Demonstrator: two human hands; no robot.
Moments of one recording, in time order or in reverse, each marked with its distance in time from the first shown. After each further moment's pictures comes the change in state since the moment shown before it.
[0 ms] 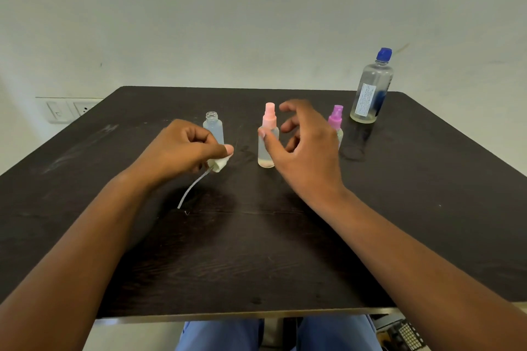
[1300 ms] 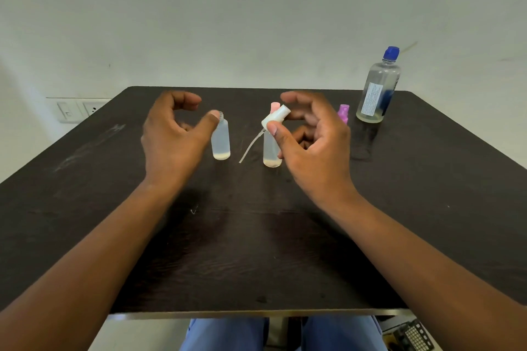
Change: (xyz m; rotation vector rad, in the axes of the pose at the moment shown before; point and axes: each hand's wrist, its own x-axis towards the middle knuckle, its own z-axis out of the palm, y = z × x) left_hand 0.002 -0.008 0.016 -0.071 0.684 0.159; right_hand -0.003 -0.016 -0.011 0.448 -0.030 0.106
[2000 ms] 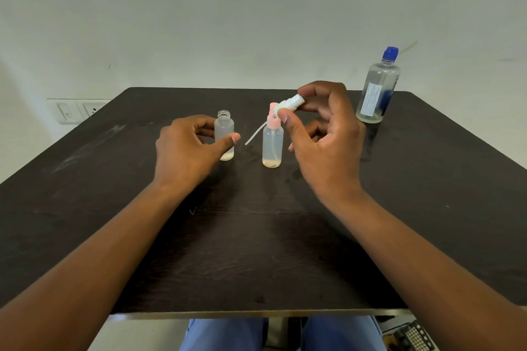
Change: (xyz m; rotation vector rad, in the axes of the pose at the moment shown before) left_hand -0.002 -0.011 0.010 0.165 -0.210 0.015; right_hand 0.006 -0.001 -0.007 -0.127 0.136 -0.092
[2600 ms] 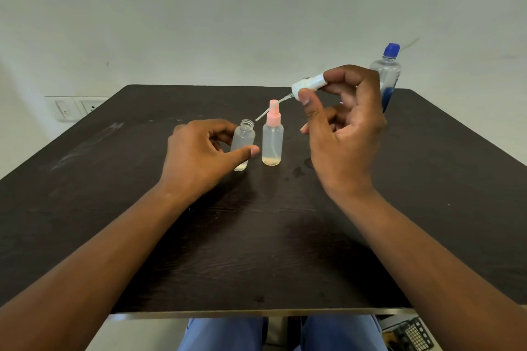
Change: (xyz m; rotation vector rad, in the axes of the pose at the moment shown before) left_hand -0.011 0.007 0.003 0.028 -0.139 0.219; right_hand 0.008 -0.006 -0.008 0.055 0.153 -0.080
